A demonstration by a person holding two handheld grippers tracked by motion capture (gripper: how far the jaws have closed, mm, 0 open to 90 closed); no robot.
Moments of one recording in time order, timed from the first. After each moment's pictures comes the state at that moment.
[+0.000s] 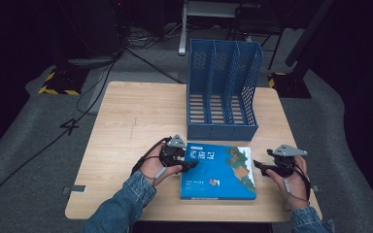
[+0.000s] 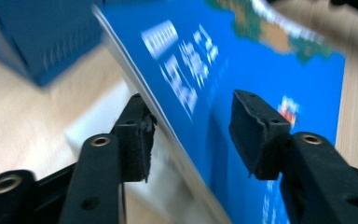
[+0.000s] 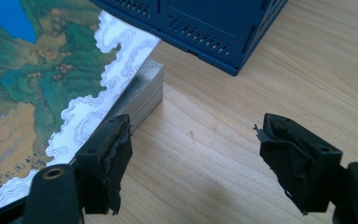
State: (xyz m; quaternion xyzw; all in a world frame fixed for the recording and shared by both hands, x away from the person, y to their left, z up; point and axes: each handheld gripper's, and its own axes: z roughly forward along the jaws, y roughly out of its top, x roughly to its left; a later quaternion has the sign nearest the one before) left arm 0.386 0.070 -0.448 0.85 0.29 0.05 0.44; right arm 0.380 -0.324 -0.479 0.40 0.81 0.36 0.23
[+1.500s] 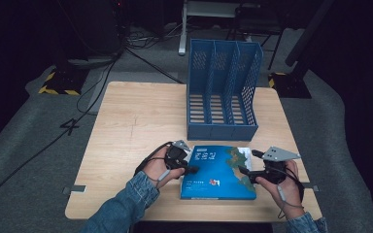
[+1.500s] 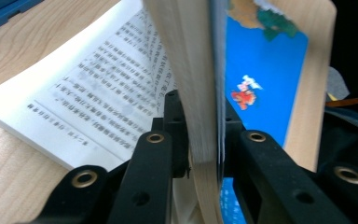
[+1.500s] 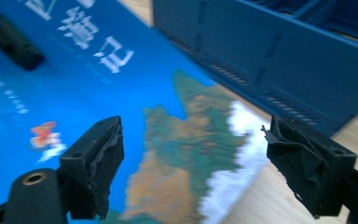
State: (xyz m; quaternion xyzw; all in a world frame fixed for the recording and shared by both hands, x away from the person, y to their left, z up) left arm 0.379 0.061 -0.444 0.87 0.30 -0.07 0.39; right arm 0.347 -0.269 -0.441 0.32 0.82 0.43 0.19
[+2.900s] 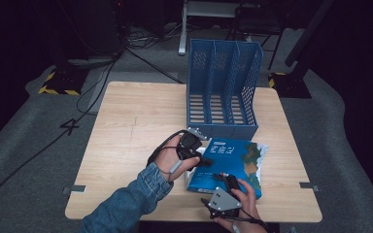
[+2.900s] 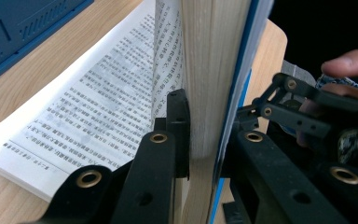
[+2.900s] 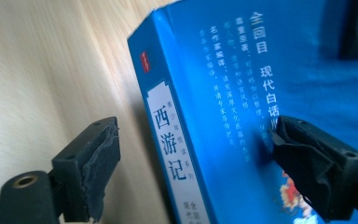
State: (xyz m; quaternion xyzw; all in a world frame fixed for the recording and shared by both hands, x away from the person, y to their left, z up) left arm 0.382 0.029 -0.391 0.87 0.29 -0.09 0.39; right arm 0.262 -0.142 -0.470 0.10 0.88 0.32 0.34
